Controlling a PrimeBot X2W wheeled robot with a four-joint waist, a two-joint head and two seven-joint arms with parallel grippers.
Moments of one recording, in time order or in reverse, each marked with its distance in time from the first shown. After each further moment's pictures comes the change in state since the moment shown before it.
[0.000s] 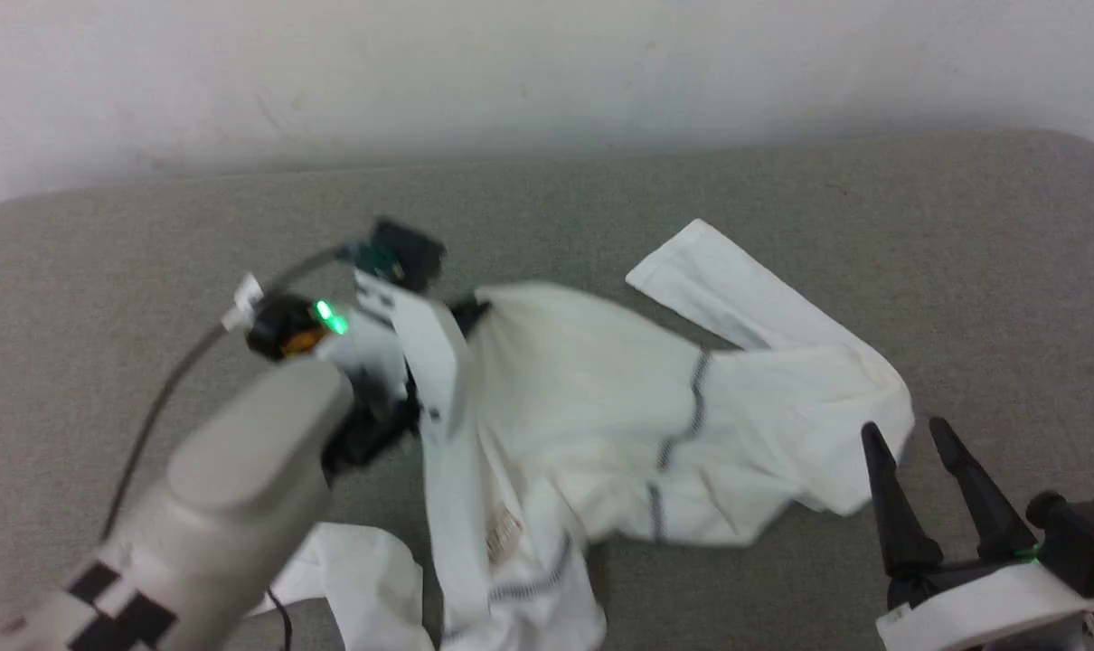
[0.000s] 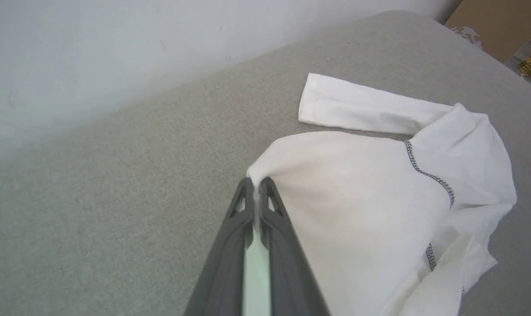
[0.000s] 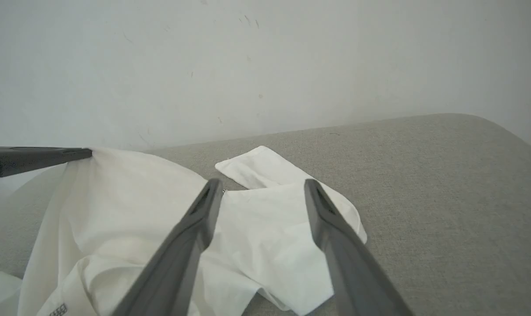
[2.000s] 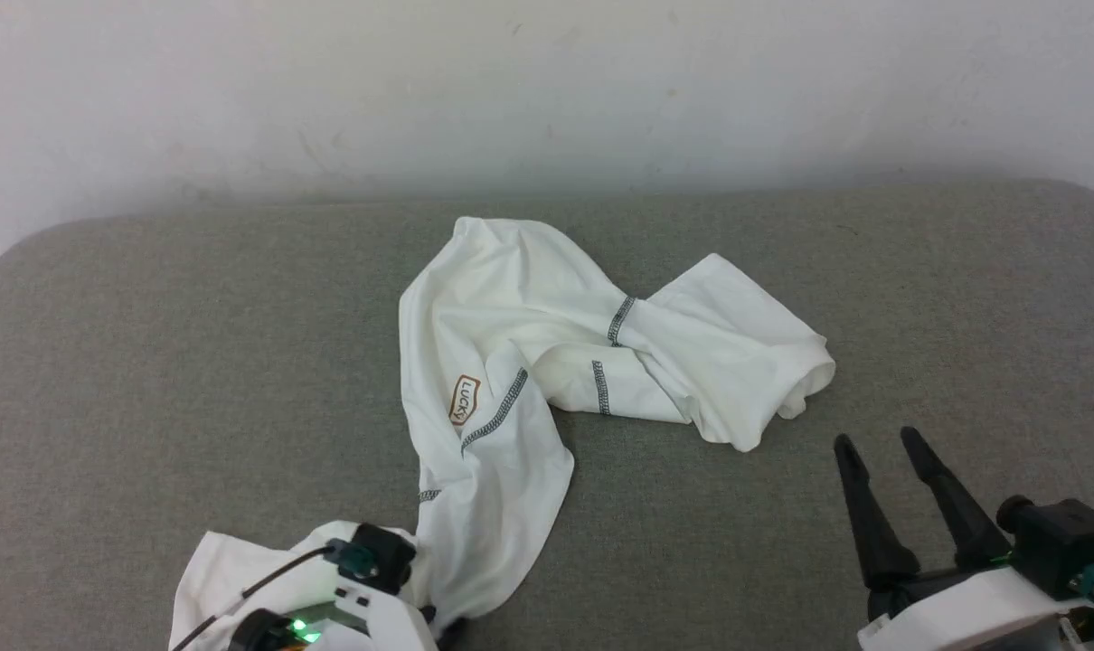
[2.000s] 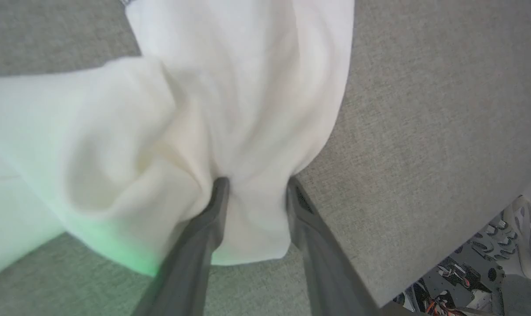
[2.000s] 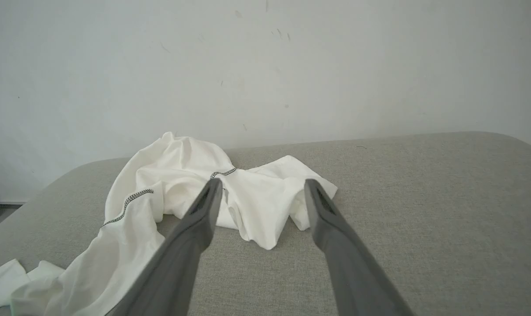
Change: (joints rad) left arm 0.474 0.164 -0.092 -0.233 -0.084 0.166 0.015; right arm -0.007 0.000 0.048 0.010 -0.010 0.000 0.013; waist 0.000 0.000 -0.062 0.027
